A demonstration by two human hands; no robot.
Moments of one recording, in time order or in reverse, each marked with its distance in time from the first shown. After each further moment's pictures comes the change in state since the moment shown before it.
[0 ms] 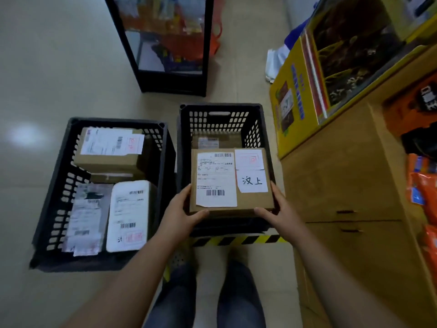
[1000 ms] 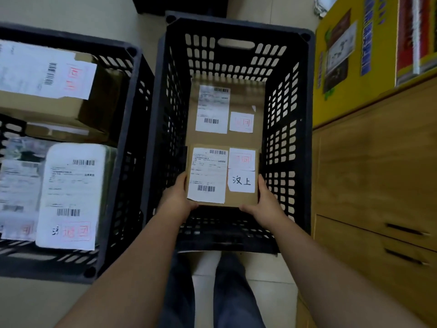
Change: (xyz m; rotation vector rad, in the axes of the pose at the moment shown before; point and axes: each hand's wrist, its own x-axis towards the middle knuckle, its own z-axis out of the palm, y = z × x) left_hand 0.155 -0.136 0.107 0.279 -0.022 -0.465; right_hand 0.183 0.147 0.076 -0.162 -0.201 0.218
